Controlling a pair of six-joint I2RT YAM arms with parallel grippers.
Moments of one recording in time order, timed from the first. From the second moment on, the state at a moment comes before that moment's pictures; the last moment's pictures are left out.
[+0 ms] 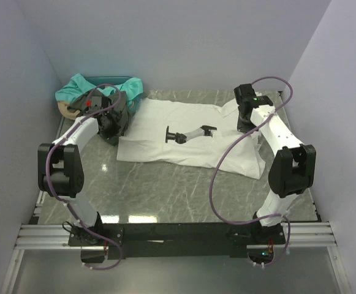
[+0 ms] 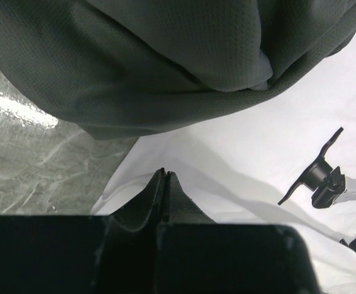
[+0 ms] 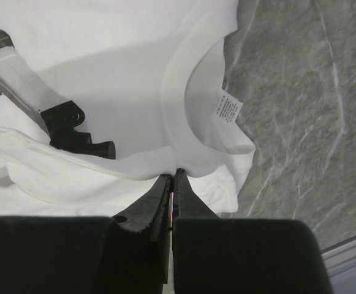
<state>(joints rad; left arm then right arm) -0.06 1.74 1.28 -0.54 0.00 -0.67 0.18 1.74 1.54 -0.98 0.41 0.36</state>
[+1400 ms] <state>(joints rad) -0.06 1.50 0.83 -0.39 0.09 -0.65 -0.28 1.54 1.02 -0.77 -0.01 0.46</state>
